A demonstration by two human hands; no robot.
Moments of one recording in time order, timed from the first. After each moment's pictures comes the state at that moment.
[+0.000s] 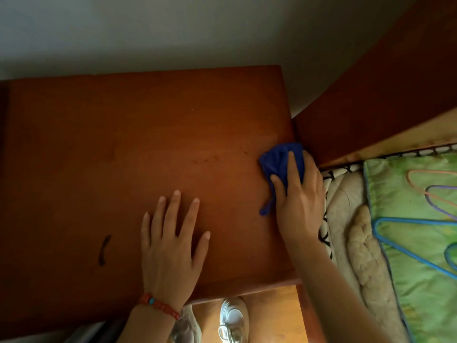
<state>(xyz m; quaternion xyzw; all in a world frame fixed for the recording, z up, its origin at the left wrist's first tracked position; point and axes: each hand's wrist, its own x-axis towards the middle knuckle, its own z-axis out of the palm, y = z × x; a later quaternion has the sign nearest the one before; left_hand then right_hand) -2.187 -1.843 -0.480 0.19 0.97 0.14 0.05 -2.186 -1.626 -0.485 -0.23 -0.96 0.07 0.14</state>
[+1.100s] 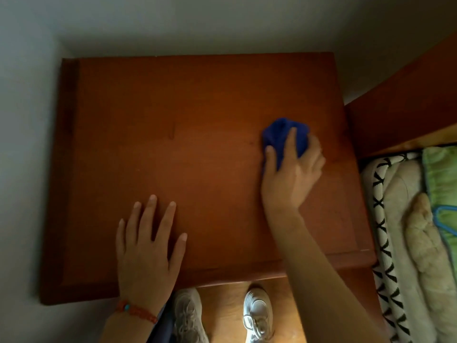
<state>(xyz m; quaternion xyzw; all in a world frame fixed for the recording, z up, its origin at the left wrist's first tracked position) -2.183 -1.966 -0.486 0.13 0.98 0.10 0.05 -2.236 -1.739 -0.489 -0.32 -0.92 0.13 0.20</state>
